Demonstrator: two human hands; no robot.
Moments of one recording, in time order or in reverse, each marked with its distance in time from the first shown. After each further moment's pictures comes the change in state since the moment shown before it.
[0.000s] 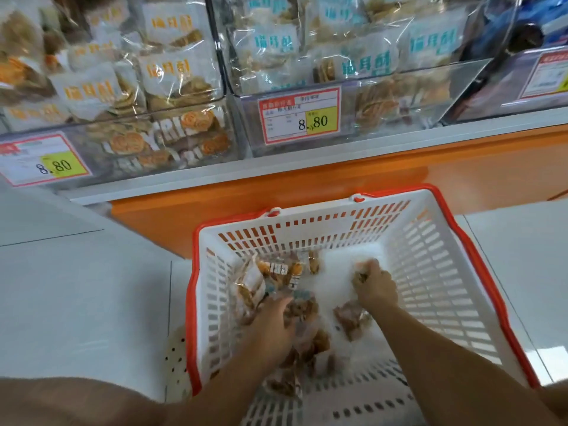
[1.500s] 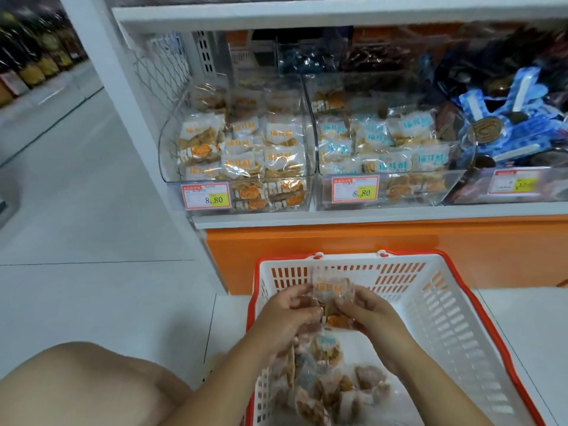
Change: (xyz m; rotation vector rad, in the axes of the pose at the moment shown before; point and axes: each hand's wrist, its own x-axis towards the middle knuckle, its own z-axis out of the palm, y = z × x) left_hand -0.076 0.039 -0.110 -0.876 -0.023 0.162; right_hand -0.191 -0.082 -0.089 0.921 -0.427 -0.534
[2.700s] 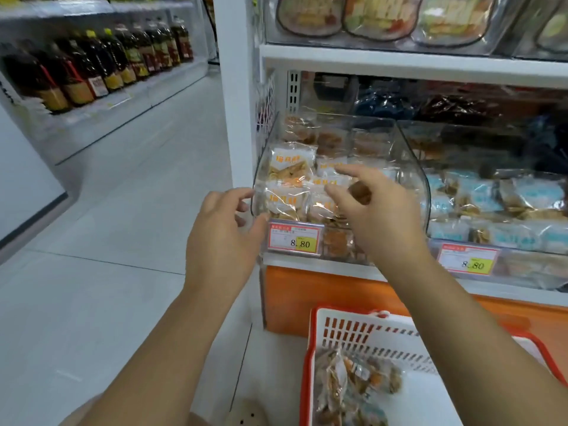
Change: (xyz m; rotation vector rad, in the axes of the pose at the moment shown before) left_hand -0.051 0.162 -0.155 0.675 1.001 0.599; right_hand 0.077 -0.200 0.170 -0.771 0.245 -0.786
